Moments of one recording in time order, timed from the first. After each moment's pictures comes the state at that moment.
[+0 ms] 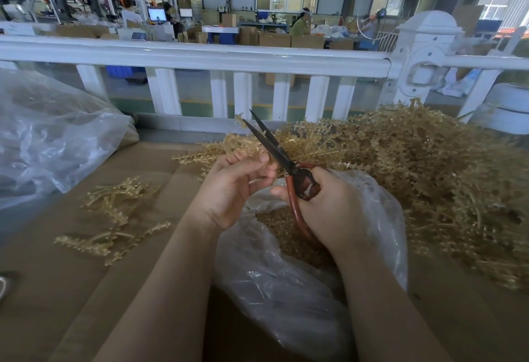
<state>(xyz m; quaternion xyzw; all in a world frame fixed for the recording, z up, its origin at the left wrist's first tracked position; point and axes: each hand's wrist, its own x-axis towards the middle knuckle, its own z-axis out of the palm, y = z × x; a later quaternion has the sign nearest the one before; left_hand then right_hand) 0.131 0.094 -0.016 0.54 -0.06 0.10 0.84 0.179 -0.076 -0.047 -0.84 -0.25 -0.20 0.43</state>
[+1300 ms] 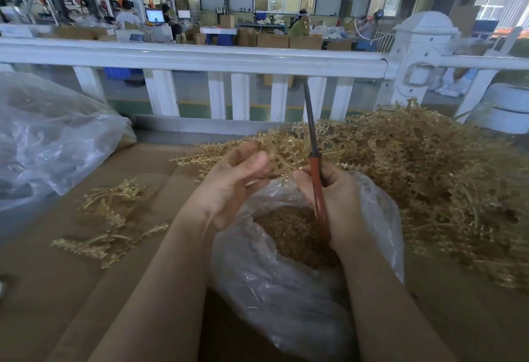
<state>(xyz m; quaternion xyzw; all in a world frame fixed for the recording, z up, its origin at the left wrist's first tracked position) 0.132 0.098 -0.015 0.57 0.00 0.07 0.82 0.188 -0.072 -0.043 -0.71 -0.18 -0.05 0.68</state>
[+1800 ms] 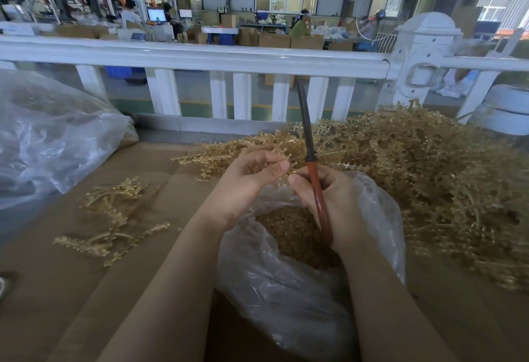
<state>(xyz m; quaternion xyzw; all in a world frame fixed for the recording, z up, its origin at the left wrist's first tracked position) 0.136 0.085 -0.017 0.73 -0.02 0.15 0.67 0.183 -0.072 -0.042 -0.71 -0.23 -0.02 0.67</state>
